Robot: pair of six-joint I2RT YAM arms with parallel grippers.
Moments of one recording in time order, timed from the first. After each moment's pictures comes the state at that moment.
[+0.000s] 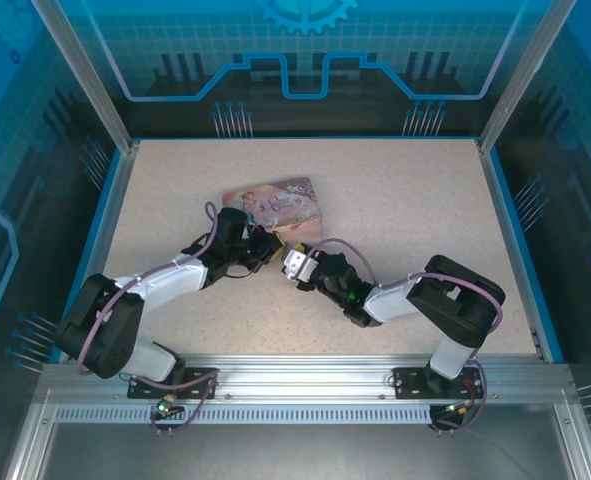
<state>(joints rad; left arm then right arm) -0.44 1.43 0.70 0.08 0.37 -1.24 0.90 1.72 0.56 0.87 0.21 -0.53</state>
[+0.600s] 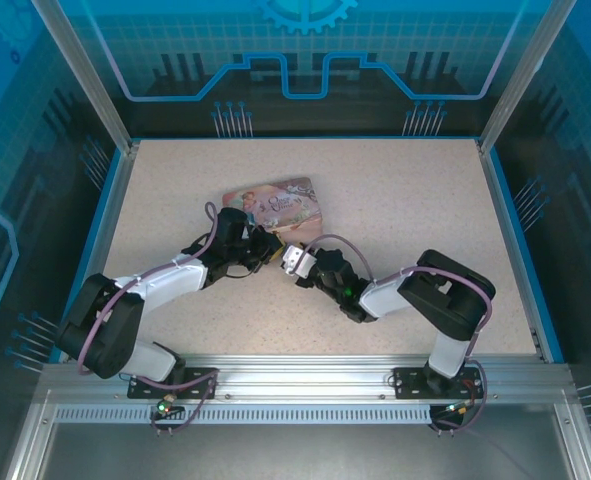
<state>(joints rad) -0.44 1.43 0.70 0.08 0.38 -1.25 0.88 1.78 0.60 0.86 0.21 -0.51</state>
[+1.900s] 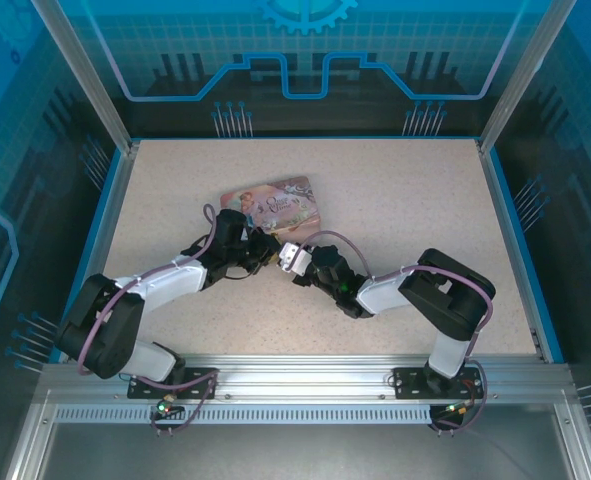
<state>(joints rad) -0.43 1.43 0.68 0.08 0.38 -1.27 0.87 1.78 0.65 0.76 0.19 -0.49</state>
